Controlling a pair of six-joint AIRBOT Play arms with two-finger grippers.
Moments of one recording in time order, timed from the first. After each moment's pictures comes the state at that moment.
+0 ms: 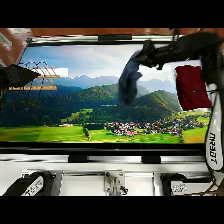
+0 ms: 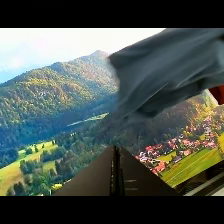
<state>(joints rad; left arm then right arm) 0.16 -0.94 1.36 0.76 -1.27 -1.25 0.06 -1.56 1.83 2.44 -1.24 -1.45</state>
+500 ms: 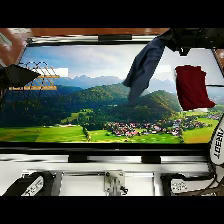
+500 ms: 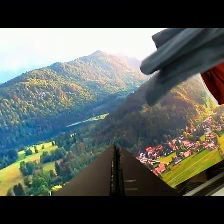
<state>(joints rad) 0.16 -0.94 1.36 0.76 -1.27 -1.25 -0.07 -1.58 1.96 2.33 -1.11 -1.35</state>
